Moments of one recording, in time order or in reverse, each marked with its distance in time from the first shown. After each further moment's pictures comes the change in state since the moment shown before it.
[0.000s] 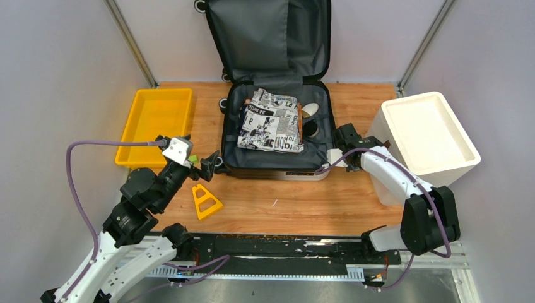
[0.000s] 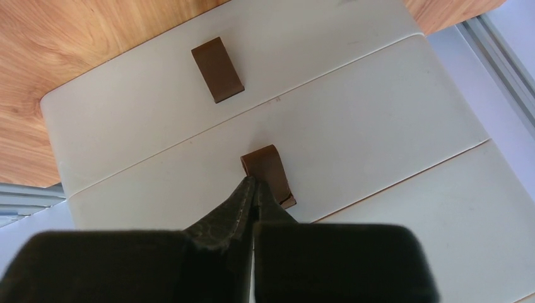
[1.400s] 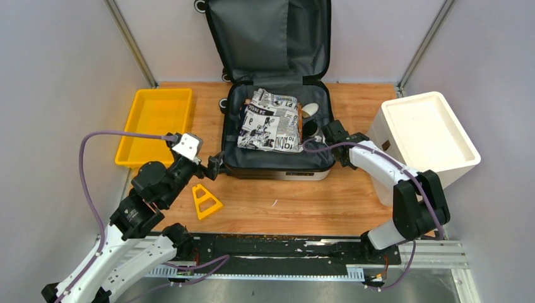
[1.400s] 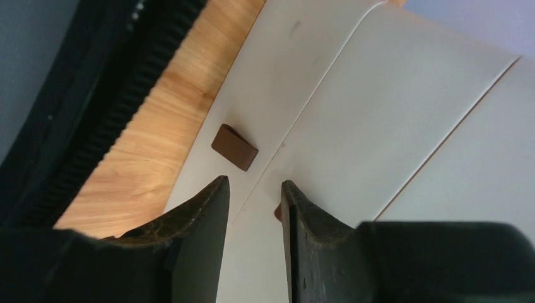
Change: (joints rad) left arm 0.000 0.059 -0.012 -0.001 -0.001 0.000; right arm 0.079 0.124 0.057 0.122 0.060 0.760
